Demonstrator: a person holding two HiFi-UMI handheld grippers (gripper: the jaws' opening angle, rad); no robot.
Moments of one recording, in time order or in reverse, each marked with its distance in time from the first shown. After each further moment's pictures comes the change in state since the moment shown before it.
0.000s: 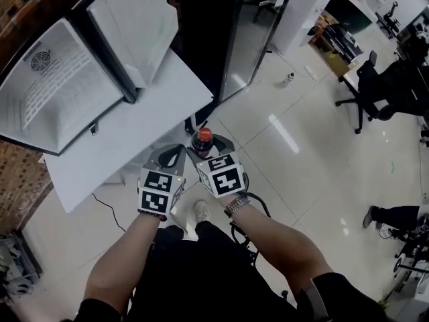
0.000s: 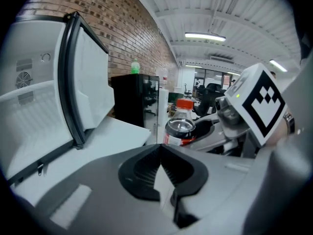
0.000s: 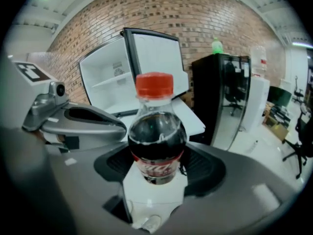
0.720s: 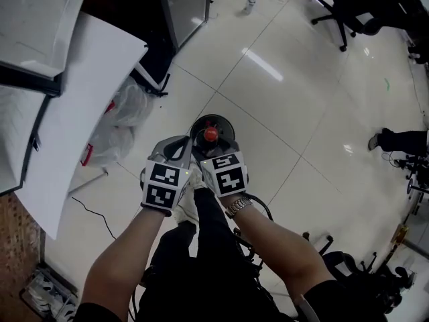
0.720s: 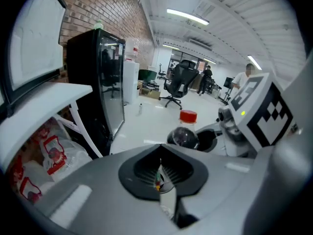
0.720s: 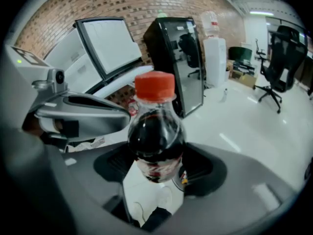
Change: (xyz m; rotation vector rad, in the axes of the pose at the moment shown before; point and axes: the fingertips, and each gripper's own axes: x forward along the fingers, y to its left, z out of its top) left arm 0.115 -0.132 -0.128 0.087 0.238 -0.325; right arm -0.015 -0.073 -0.225 0.394 0.171 -0.201
